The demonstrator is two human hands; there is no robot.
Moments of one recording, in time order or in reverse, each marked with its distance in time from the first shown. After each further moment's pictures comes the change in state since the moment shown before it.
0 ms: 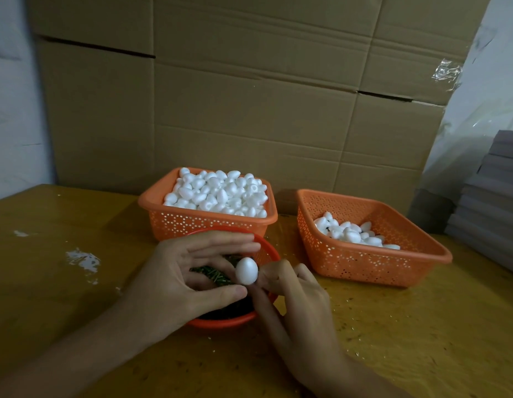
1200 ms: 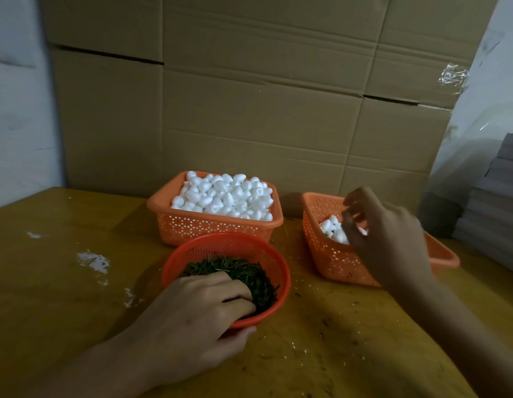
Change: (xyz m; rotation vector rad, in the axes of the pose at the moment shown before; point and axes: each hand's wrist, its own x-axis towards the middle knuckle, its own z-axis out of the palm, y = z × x) left_hand -0.015 -0.010 0.009 0.956 -0.313 0.259; right_hand 0.068 0.081 -0.092 -0.539 -0.063 0.208
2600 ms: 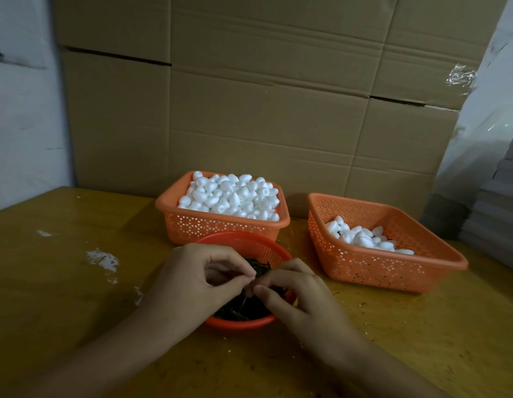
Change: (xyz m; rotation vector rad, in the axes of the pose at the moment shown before) left_hand 0.012 -0.013 -0.004 -0.685 0.356 -0.449; right_hand -0.060 -0.092 0.040 0.649 -0.475 0.021
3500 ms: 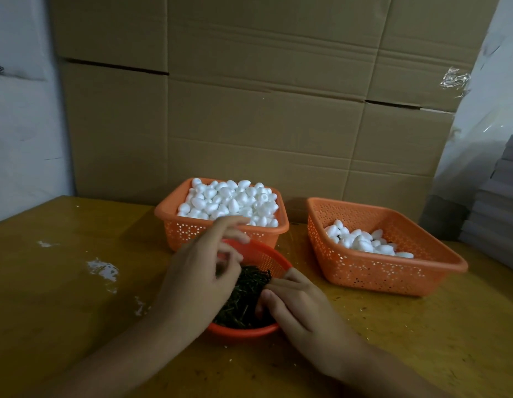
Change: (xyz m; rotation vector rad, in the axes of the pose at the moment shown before) left_hand 0.014 0.013 0.006 0.184 0.155 0.075; right_hand -0.002 0.001 -0.001 -0.116 -0.079 -0.120
